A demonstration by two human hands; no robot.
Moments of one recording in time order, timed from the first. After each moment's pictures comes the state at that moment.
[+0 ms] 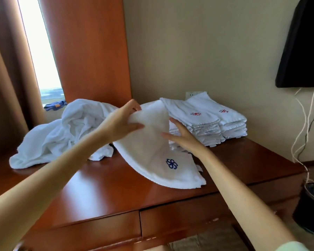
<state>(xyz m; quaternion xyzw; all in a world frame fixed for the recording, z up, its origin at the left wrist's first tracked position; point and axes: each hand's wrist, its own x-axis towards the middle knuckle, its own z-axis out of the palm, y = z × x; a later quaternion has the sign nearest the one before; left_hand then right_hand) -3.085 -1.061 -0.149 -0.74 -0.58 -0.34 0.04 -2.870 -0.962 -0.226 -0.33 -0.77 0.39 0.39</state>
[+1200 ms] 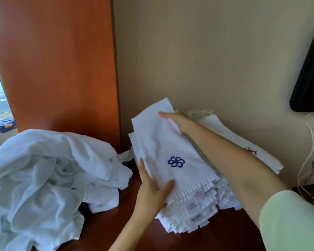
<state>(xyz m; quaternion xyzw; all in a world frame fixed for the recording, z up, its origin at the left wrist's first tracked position) -3.052 -0.859 -0.252 -0.53 -0.55 -0.54 -0.36 -2.965 -0.640 -0.117 -0.42 -0.62 0.52 0.41</state>
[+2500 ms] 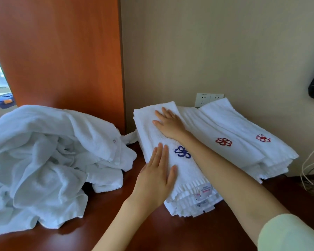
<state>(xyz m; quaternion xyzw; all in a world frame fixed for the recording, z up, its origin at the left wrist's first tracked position) -3.069 -0.848 -0.264 -0.73 -0.62 -0.28 -0.05 -3.004 -0.653 -0.202 -0.51 -0.85 0.04 0.12</state>
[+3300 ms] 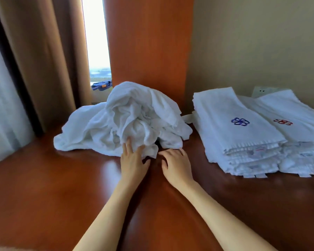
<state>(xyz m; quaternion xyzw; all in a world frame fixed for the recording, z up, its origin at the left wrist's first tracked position) -3.218 -0.996 -0.334 -0.48 -0.82 -0.31 0.04 -3.080 -0.924 -0.336 -0.33 -0.90 0.03 0.27</state>
